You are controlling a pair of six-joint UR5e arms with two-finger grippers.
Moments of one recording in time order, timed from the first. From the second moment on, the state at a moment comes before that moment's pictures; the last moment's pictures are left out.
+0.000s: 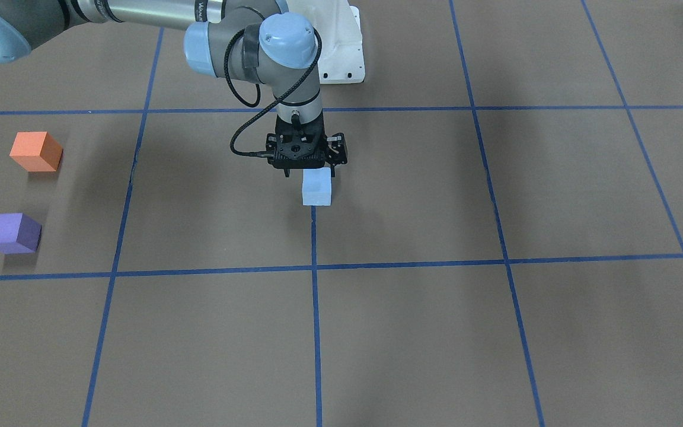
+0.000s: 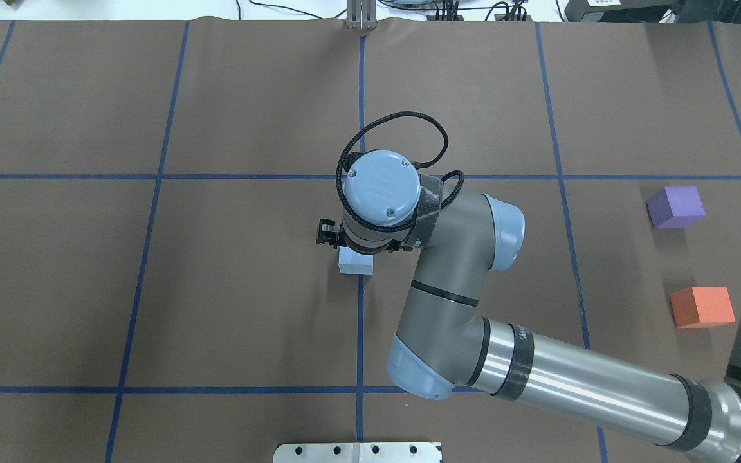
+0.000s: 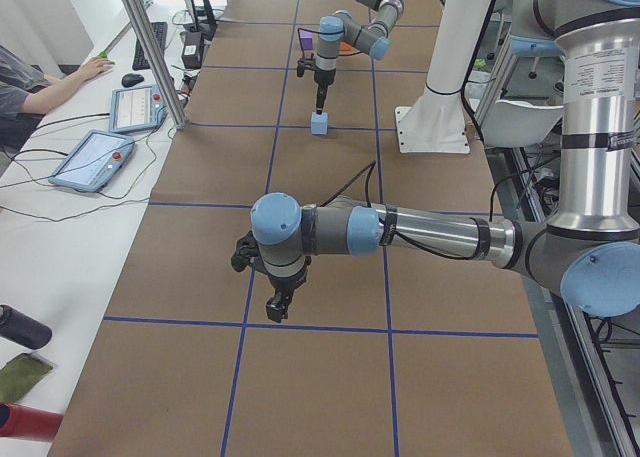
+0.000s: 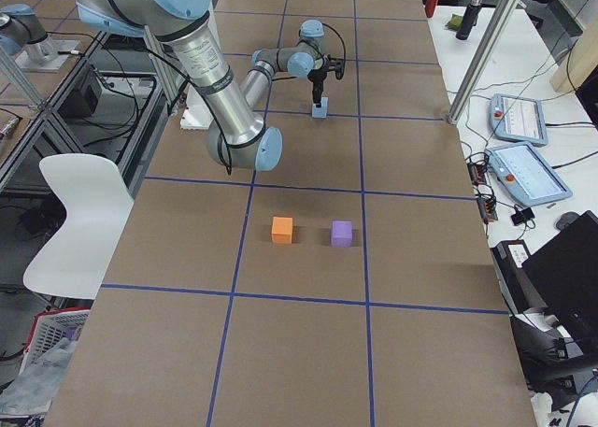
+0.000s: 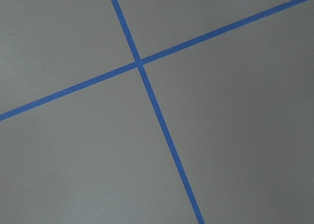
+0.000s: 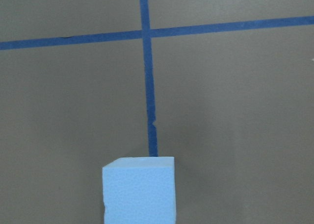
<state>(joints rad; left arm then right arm) -1.59 -1.49 -1.79 -1.42 -2.36 0.40 0.45 -0.77 1.56 -1.53 1.76 1.35</state>
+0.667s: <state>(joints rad) -1.59 -1.48 -1.79 -1.42 -2.36 0.40 0.40 -0.76 1.45 -1.47 1.69 1.34</state>
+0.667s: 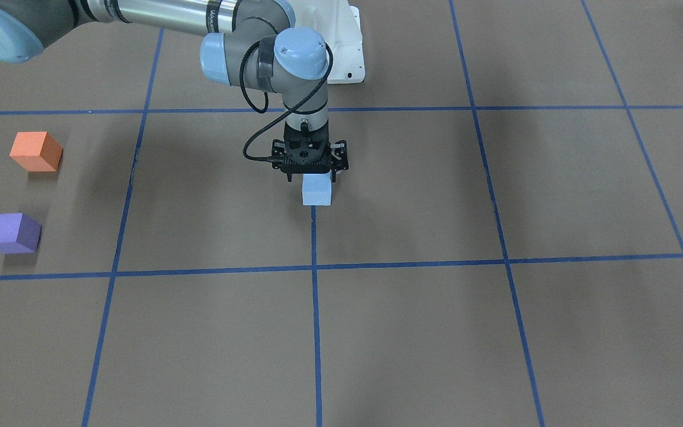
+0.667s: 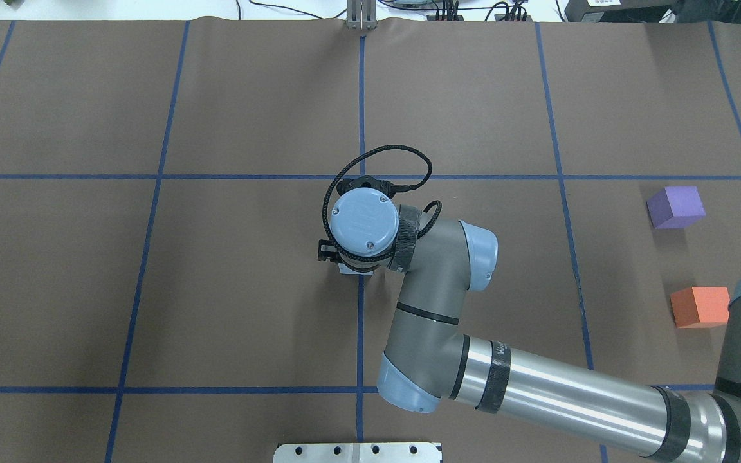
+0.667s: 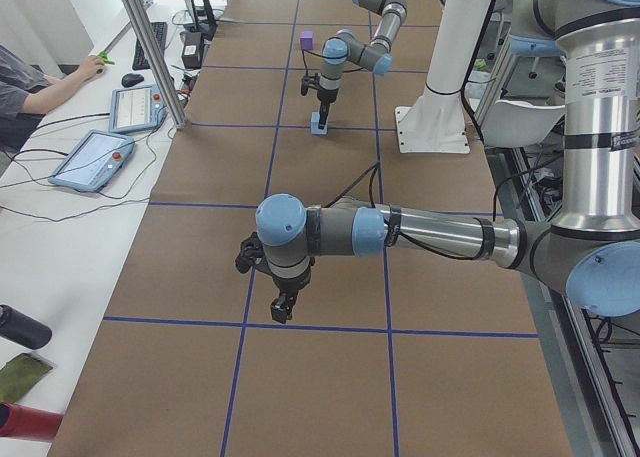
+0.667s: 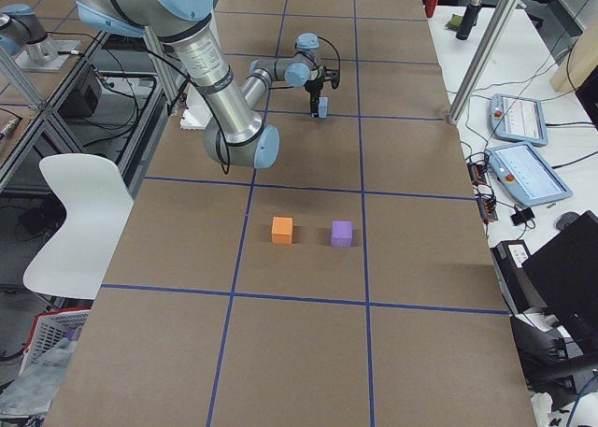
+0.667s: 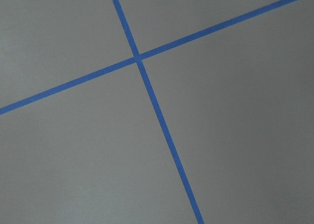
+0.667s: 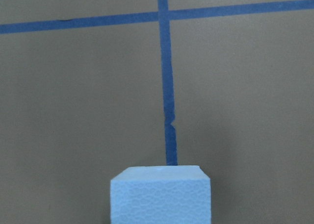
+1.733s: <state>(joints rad) -1.59 -1.47 -1.79 -1.42 -2.36 0.27 0.56 -0.97 1.72 -1.53 1.81 1.26</state>
